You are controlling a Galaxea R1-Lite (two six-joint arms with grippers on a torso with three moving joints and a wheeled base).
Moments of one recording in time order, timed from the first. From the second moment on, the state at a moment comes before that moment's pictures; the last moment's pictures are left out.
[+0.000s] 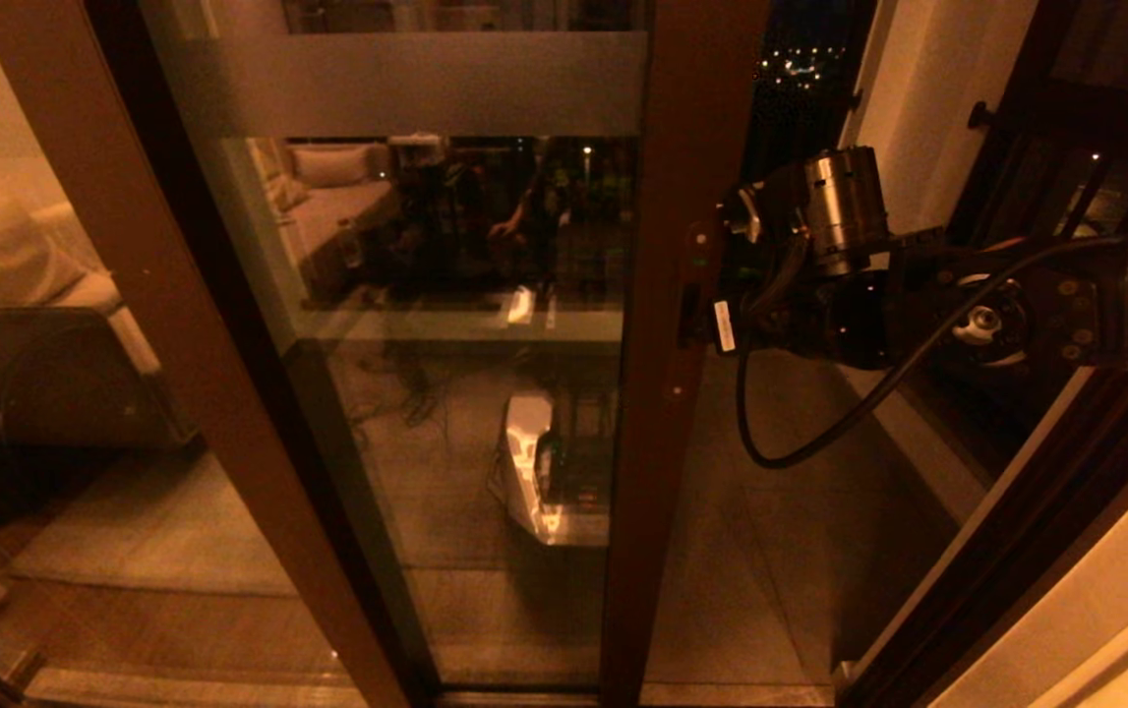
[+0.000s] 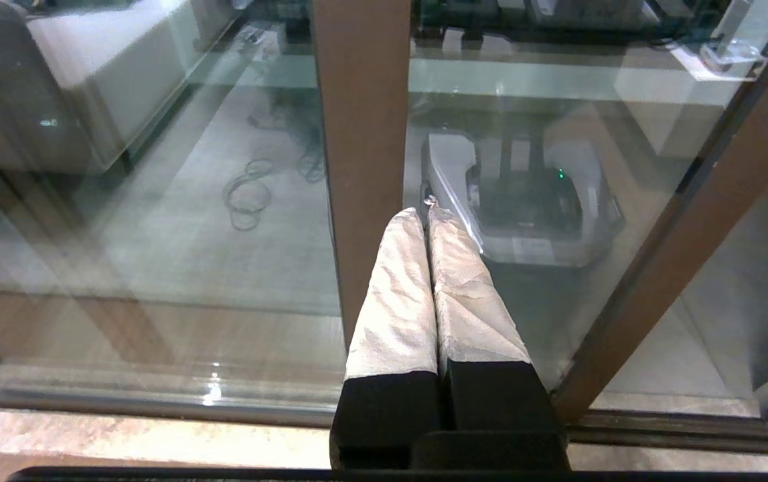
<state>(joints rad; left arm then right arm) 0.00 0.00 0.00 -0.01 0.00 0.00 0.47 1.92 -1.54 0.02 -0.48 0.00</state>
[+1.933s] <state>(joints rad) 0.00 0.00 0.00 -0.01 0.00 0.00 0.40 1.80 -1.35 -0.08 -0.48 -0.01</state>
